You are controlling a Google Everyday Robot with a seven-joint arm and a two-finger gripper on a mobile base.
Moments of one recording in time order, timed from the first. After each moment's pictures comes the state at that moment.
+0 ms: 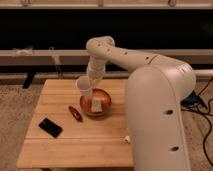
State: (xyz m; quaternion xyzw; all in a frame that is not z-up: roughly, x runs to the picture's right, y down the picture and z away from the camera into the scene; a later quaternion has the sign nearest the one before) arm -0.070 -0.019 0.828 -0.32 0.16 0.64 0.68
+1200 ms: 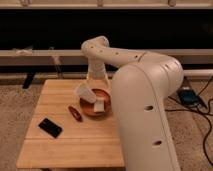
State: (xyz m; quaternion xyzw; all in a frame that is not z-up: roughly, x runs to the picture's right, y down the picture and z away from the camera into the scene) arm -0.044 -0.021 0.835 -0.24 0.23 0.67 0.66
